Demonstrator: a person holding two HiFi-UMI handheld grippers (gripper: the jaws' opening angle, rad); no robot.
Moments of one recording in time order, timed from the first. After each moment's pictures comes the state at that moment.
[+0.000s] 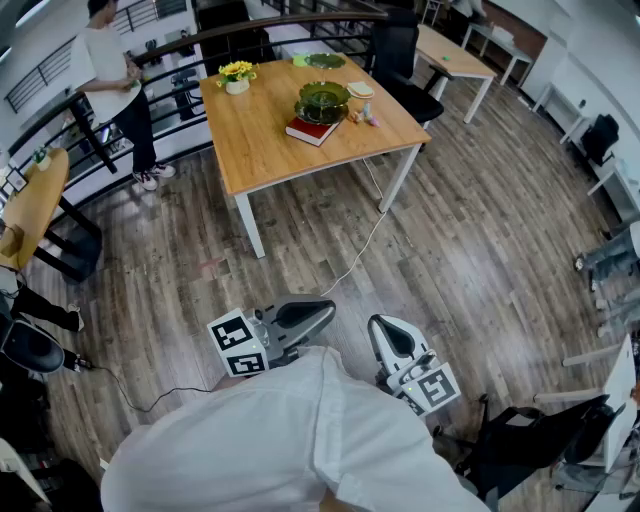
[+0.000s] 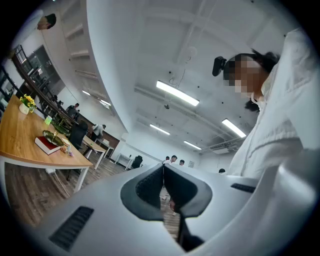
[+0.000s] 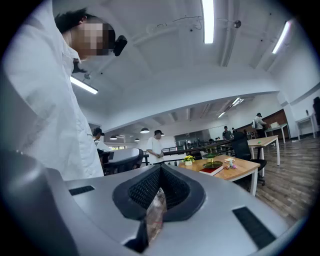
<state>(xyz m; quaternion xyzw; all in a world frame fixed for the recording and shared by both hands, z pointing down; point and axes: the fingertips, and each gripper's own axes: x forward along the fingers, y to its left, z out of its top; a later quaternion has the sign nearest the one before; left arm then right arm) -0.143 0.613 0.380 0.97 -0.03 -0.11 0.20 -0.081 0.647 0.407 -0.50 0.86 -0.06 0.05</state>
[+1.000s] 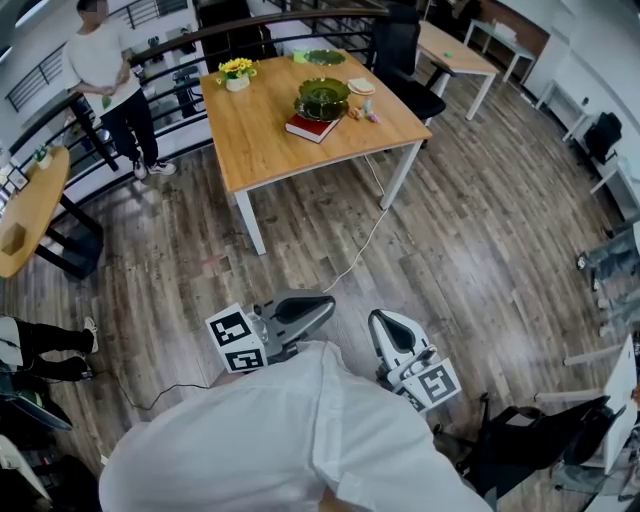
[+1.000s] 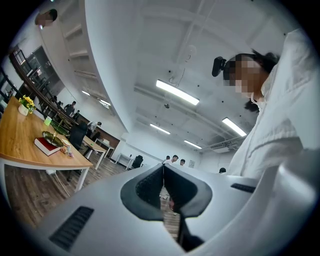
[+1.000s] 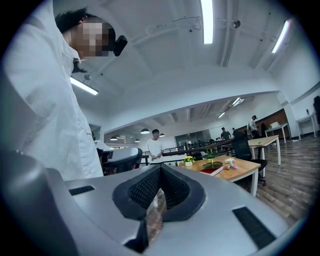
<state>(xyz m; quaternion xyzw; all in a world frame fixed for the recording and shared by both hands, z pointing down) -0.135 0.609 0.378 0.97 -0.04 -0.10 0.19 -0.070 0.640 0.408 -0.49 0.87 -0.07 0.05</state>
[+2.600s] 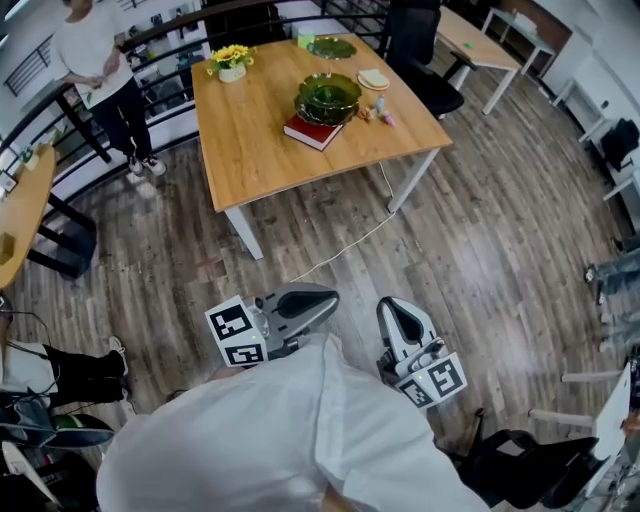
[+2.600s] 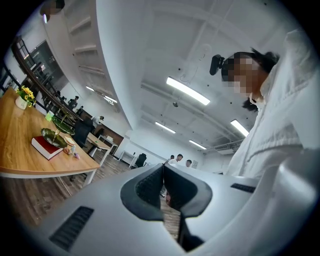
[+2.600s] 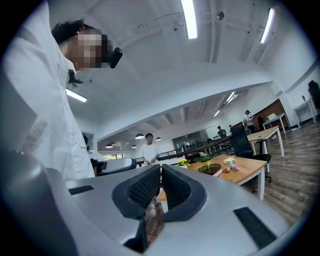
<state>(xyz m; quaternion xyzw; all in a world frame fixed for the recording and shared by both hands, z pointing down) -0.085 0.437 0.410 0.97 -0.04 -0.09 0.22 -0.010 0.461 0.432 -0.49 0.86 -0.09 0.09</state>
